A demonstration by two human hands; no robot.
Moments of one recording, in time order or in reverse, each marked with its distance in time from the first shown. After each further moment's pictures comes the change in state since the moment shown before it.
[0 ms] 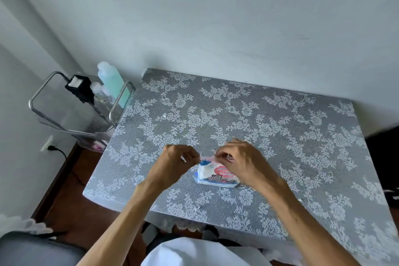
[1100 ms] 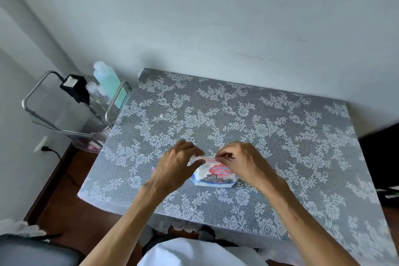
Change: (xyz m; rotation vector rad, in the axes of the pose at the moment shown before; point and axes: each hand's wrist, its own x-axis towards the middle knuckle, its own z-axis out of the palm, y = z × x) left_hand 0.005 0.003 0.016 0.347 0.030 0.160; right_hand -0.003 0.016 0.007 0.082 0.011 0.048
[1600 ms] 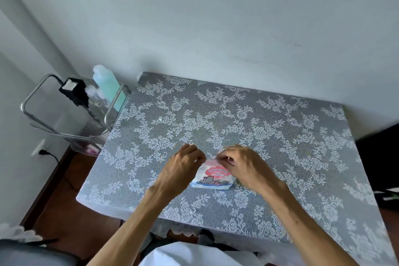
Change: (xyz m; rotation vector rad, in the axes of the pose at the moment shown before) left_hand 0.004 0.011 0.007 -0.068 0.007 0.026; right_hand -0.007 0.002 -0.004 -0.064 -0.022 -0.026
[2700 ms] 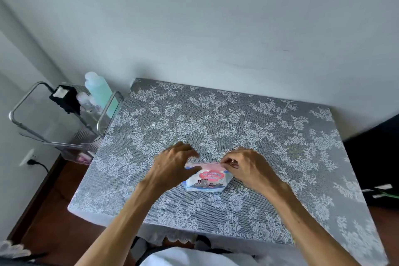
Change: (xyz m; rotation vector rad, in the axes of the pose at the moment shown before) left_hand 0.014 -0.010 -0.015 0.156 -0.047 0.117; right_hand -0.013 0.016 -0.014 -0.102 0.027 0.056
